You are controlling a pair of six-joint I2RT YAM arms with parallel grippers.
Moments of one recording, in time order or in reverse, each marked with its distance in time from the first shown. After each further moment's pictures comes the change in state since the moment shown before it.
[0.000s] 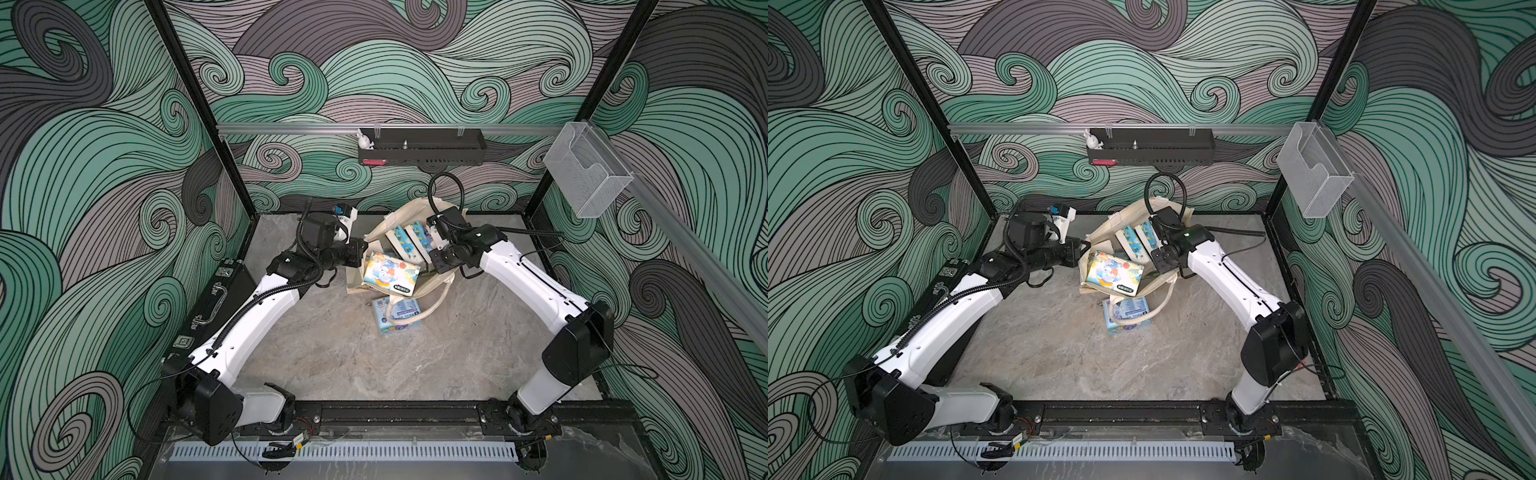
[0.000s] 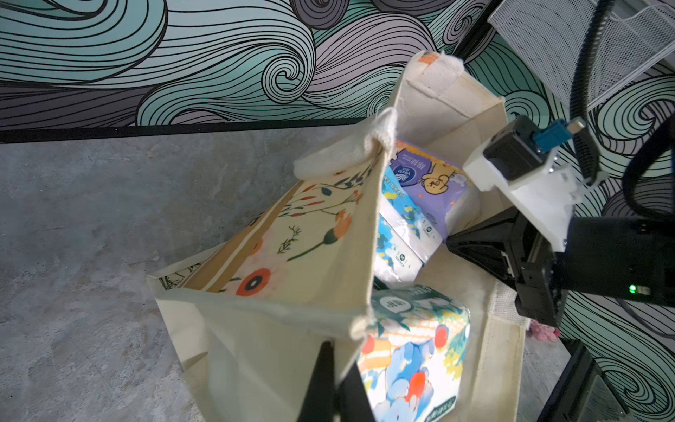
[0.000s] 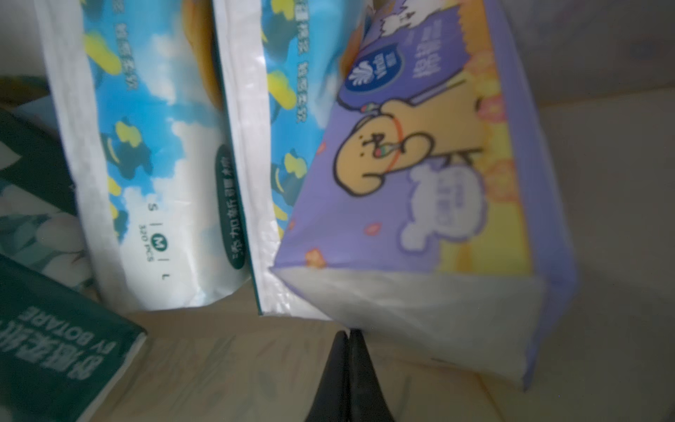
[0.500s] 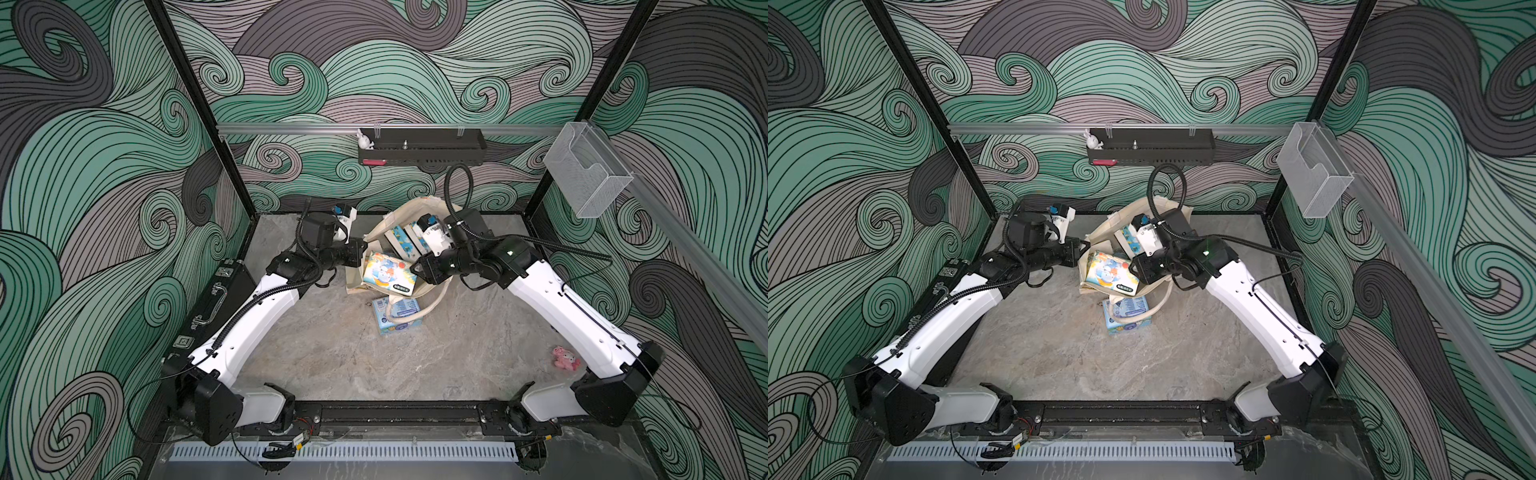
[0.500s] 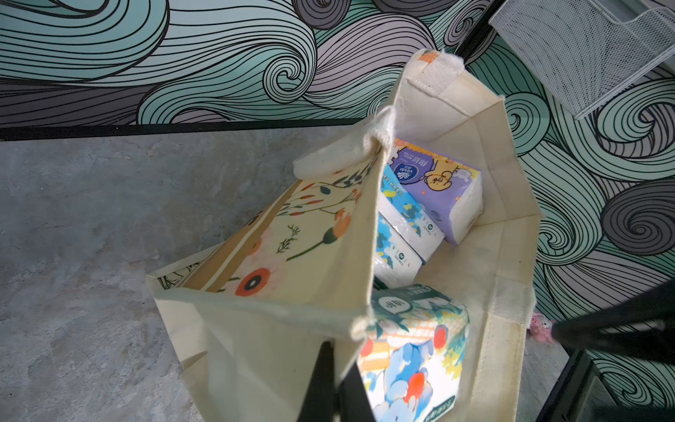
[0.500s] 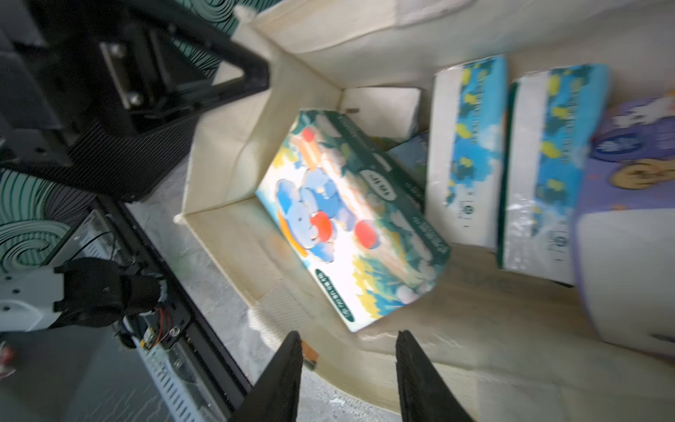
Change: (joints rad) left arm 0.000 0.000 0.000 0.000 0.003 -0.006; right arm 0.147 -0.200 -0.008 0.026 -0.446 0.088
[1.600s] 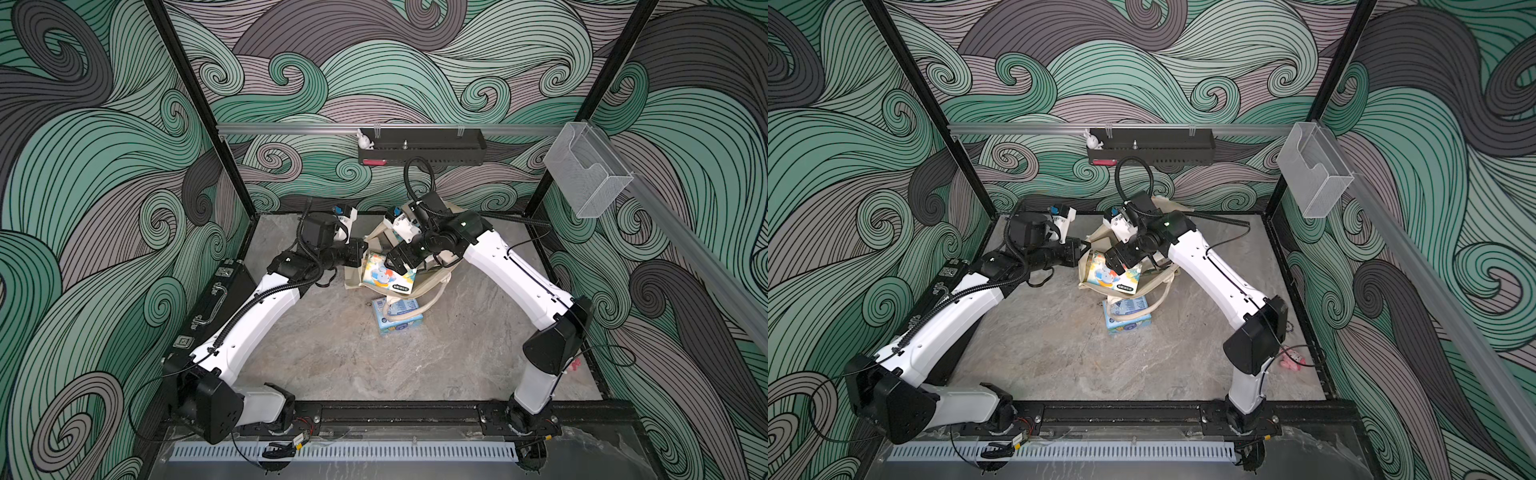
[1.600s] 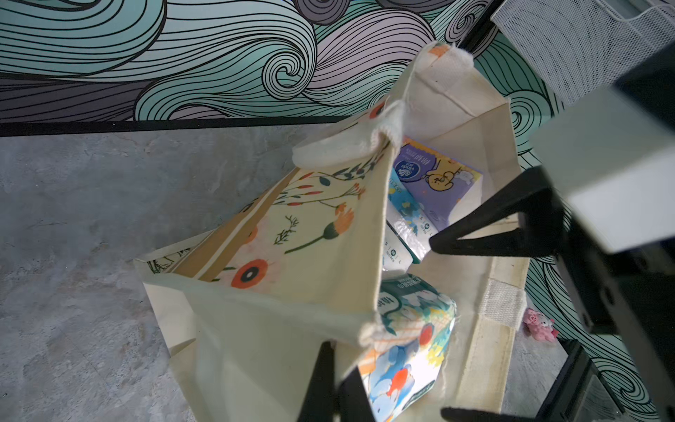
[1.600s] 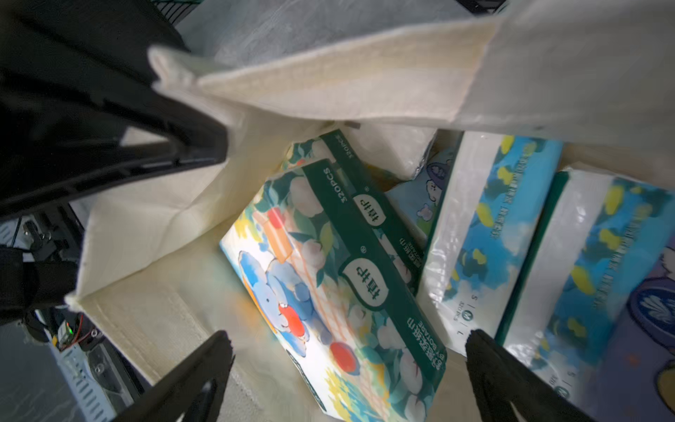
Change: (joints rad) left arm 0.000 0.008 0.000 0.000 0.007 -0.001; right arm -0.025 0.338 0.344 -0.124 0.042 -0.243
